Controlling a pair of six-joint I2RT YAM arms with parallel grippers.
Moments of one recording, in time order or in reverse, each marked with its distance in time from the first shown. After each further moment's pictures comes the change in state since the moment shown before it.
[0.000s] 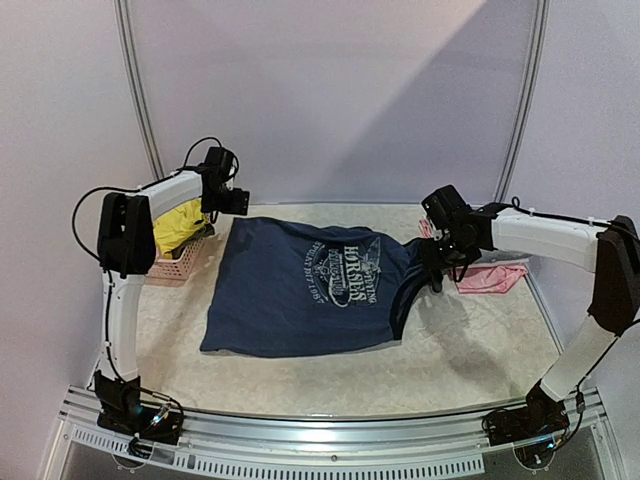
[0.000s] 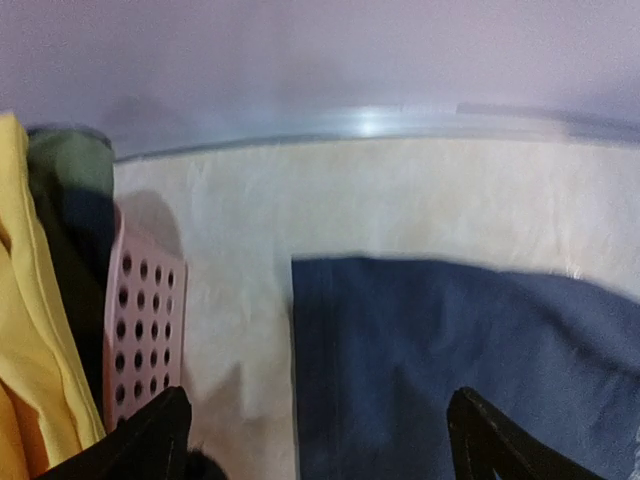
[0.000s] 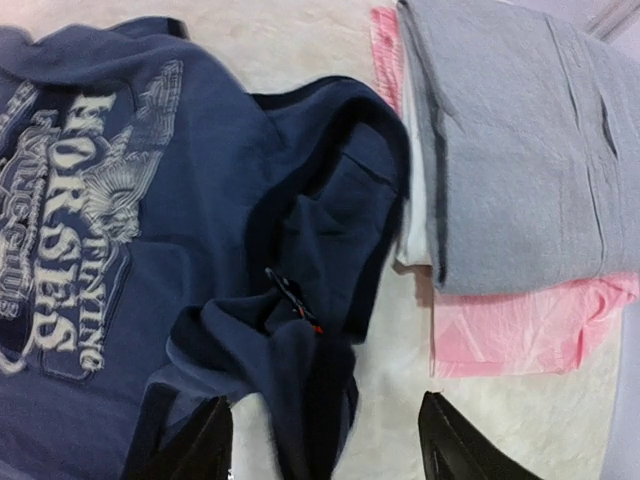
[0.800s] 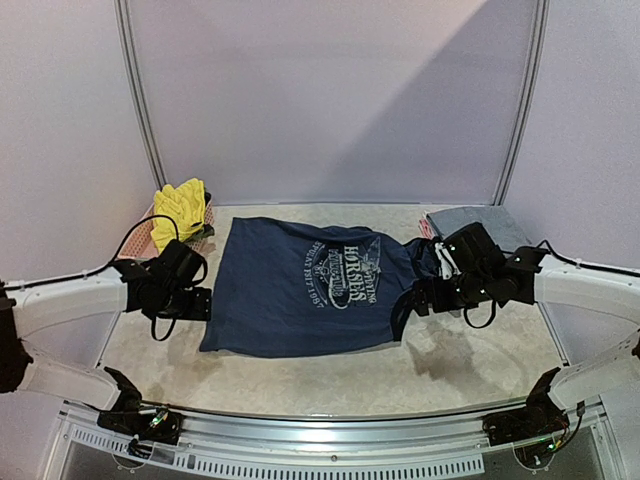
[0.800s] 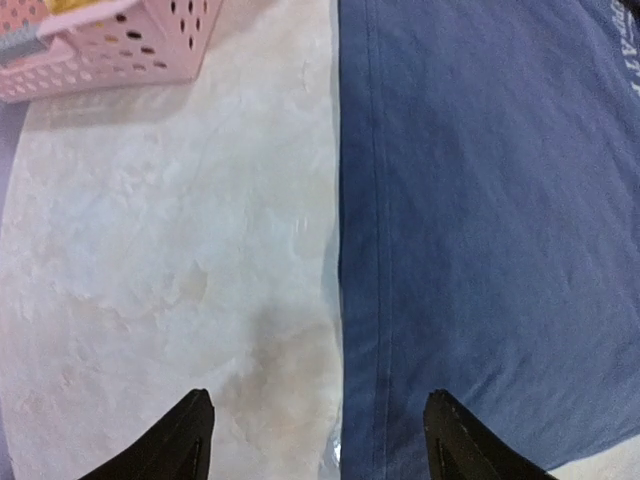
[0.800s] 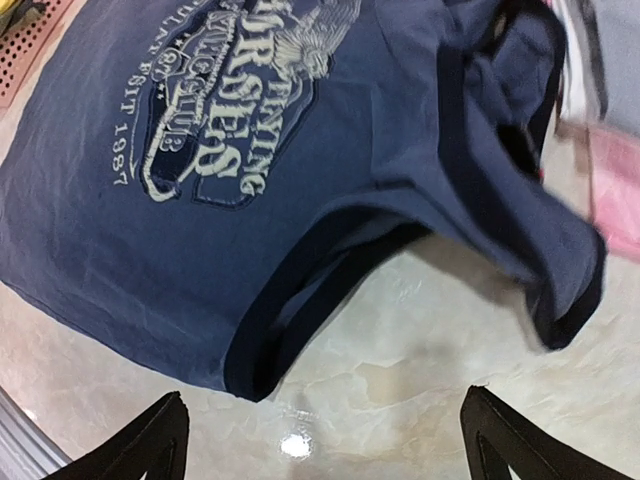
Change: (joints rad) left arm -0.309 -1.132 -1.403 0.026 -0.171 -0.396; right arm 0.146 -0.365 -0.357 0.091 -0.248 0.110
